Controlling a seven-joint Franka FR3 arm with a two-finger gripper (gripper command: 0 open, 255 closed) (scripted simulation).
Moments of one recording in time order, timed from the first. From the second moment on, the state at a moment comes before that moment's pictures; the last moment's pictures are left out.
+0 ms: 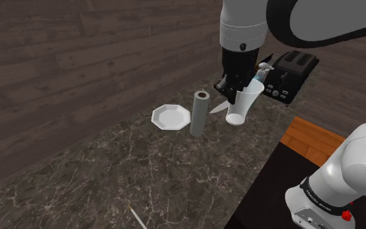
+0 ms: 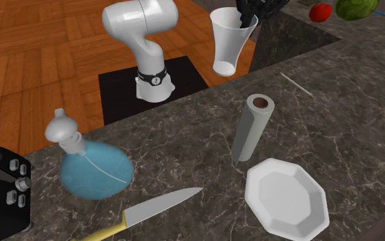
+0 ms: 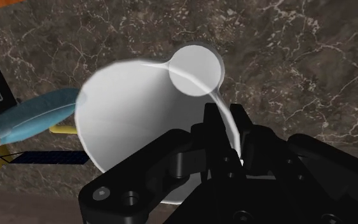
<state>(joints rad) 0.05 -0.51 0.49 -2.17 -0.02 1.59 0.58</state>
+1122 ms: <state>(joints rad) 0.03 -0.46 0.48 -1.91 -0.04 1.38 0.56</state>
